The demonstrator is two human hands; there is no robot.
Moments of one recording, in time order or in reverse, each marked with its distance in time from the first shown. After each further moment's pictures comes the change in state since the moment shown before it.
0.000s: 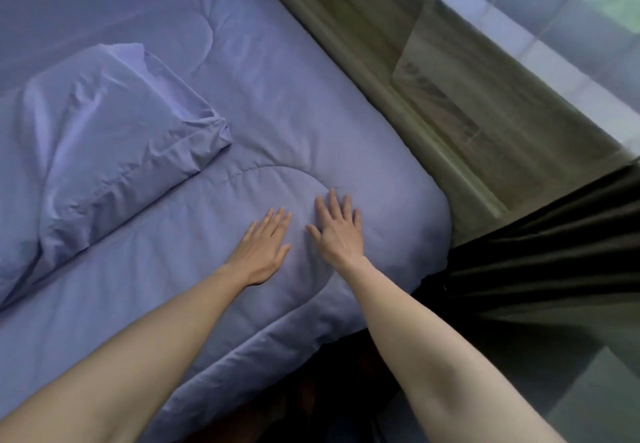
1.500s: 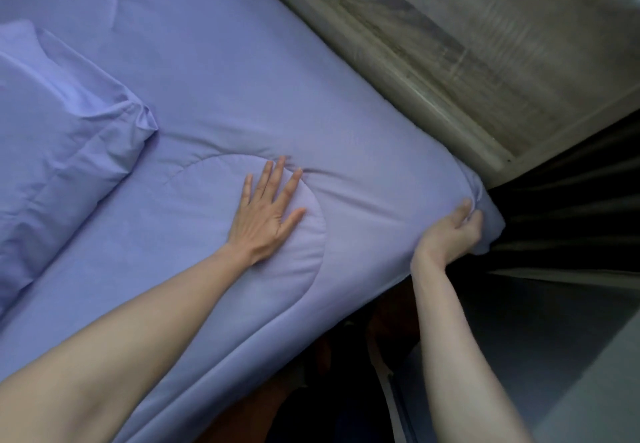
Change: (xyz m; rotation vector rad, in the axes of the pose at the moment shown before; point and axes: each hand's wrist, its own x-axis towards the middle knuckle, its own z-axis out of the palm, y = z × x) left_hand 0.104 0.054 0.033 0.166 0.194 0.133; right_hand -0.030 0.183 0.002 1.068 1.089 1.046
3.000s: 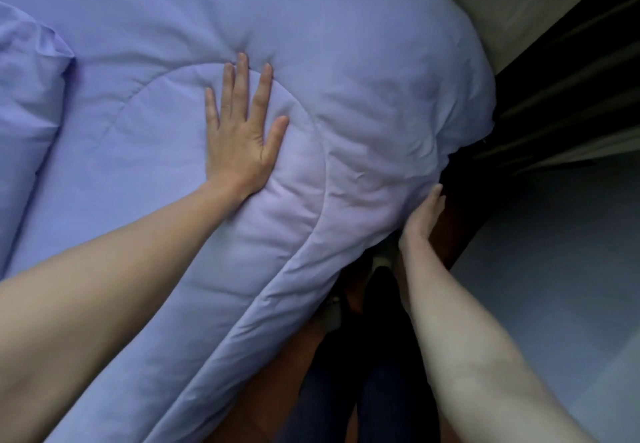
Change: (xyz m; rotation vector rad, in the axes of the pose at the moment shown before) left_hand 0.013 -0.017 0.045 0.100 0.171 0.038; right_hand -0.050 0.219 -0.005 0.089 -0.240 0.624
